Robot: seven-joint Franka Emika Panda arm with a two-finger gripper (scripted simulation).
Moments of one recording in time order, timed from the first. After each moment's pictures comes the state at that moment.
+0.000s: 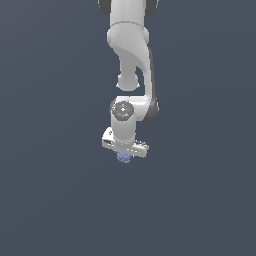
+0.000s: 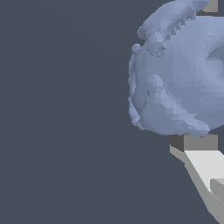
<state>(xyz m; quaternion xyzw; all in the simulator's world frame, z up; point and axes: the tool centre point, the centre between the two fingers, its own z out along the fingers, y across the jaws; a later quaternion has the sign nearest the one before) 0.010 -0.015 0.042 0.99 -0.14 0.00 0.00</state>
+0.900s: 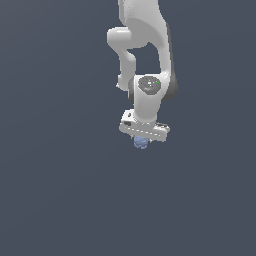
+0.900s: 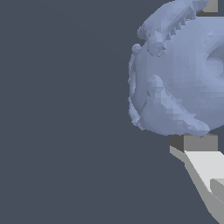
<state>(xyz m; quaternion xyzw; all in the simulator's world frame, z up) -0.031 0.063 0.106 0.99 -0.14 0.00 0.00</state>
